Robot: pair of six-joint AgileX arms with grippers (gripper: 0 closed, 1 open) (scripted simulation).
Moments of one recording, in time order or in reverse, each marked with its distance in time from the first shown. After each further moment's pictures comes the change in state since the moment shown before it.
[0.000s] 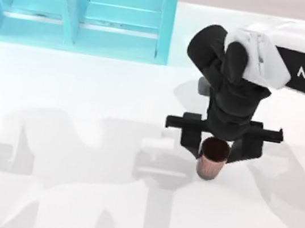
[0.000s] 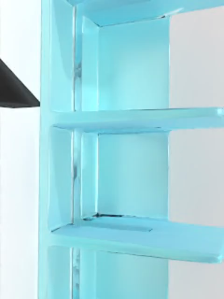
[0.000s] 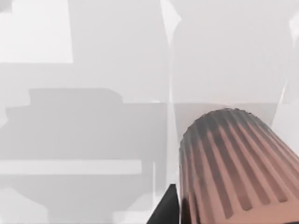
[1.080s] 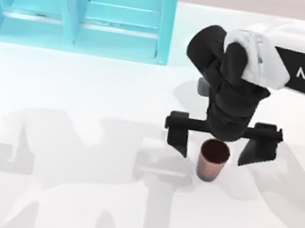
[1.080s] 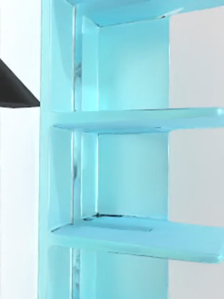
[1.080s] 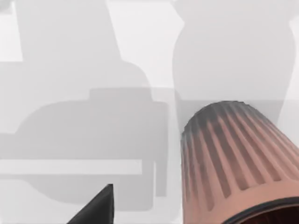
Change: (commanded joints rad) left arm 0.000 0.000 0.000 0.000 0.000 0.000; right arm 0.000 0.000 0.000 0.000 0.000 0.000
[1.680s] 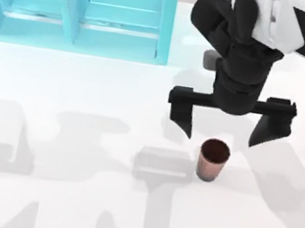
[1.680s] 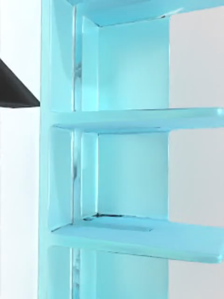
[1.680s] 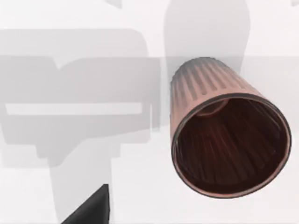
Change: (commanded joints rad) left arm 0.000 0.000 0.000 0.000 0.000 0.000; right arm -0.002 -0.018 0.221 -0.267 -0.001 0.001
